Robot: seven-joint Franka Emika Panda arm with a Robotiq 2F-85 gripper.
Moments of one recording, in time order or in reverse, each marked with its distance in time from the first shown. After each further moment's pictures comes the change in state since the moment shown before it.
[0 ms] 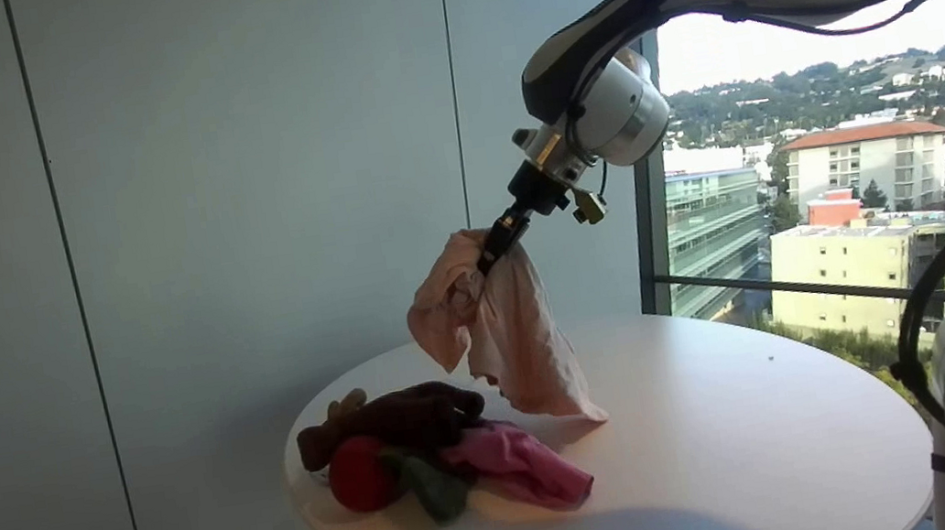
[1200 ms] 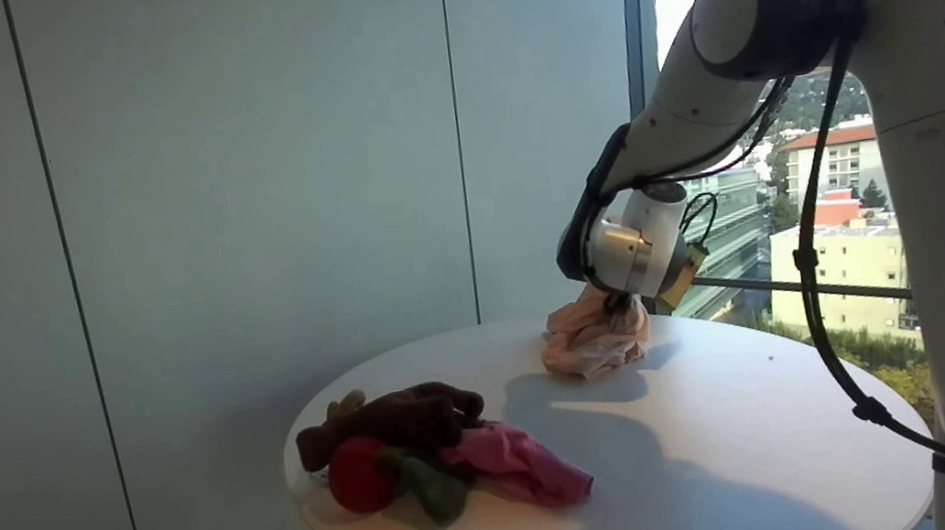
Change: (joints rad) arm -0.044 0.588 -0.301 0.057 0.168 0.814 -0.259
